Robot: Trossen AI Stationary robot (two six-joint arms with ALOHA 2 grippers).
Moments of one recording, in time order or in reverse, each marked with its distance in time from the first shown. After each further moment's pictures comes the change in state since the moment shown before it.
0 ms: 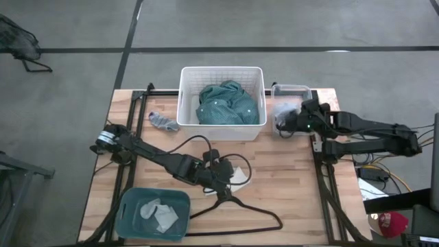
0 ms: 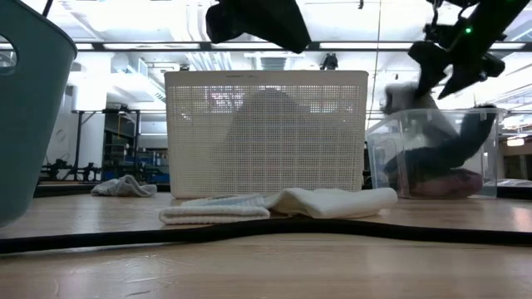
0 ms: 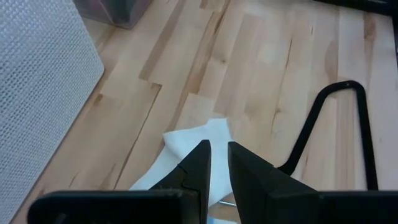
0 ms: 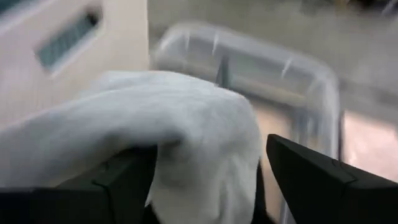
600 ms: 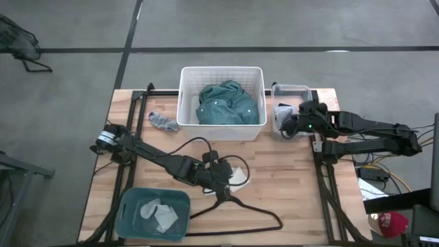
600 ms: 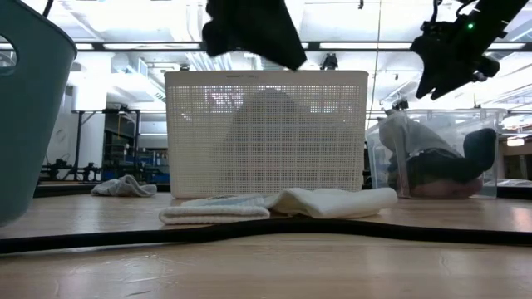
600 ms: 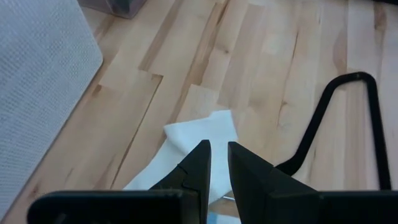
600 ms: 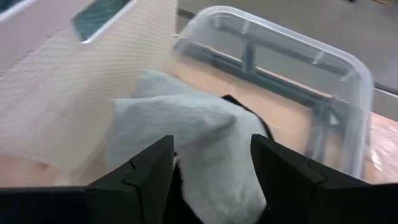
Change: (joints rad) left arm 0.002 0.000 -0.060 0.047 0.000 -0.006; right arm -0.011 -0.005 0.020 -0.019 -0.139 -0.072
